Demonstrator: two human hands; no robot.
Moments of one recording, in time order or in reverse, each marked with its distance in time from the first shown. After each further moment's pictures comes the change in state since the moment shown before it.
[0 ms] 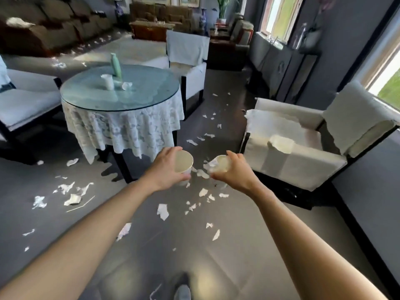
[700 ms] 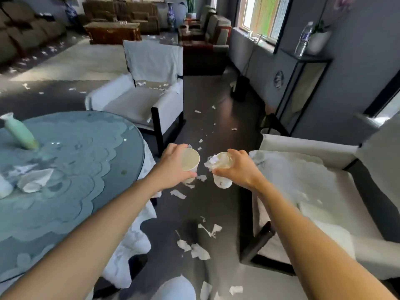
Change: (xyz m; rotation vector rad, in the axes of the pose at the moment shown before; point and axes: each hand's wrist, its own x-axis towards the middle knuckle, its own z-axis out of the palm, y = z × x) left_hand 0.712 -0.066 -0.002 0.015 -0.114 0.134; right_hand 0.668 0.034 -0.106 0.019 0.120 0.124
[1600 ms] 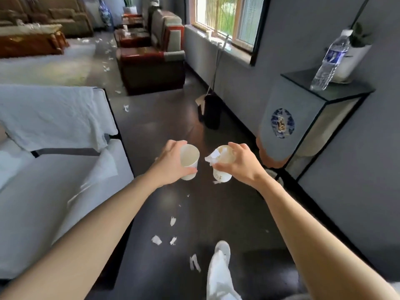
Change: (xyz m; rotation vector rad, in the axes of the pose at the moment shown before) left_hand 0.958 -0.065 0.065 -0.018 -0.148 0.146; right_hand 0.878 0.115 -0.160 0.115 0.193 0.142
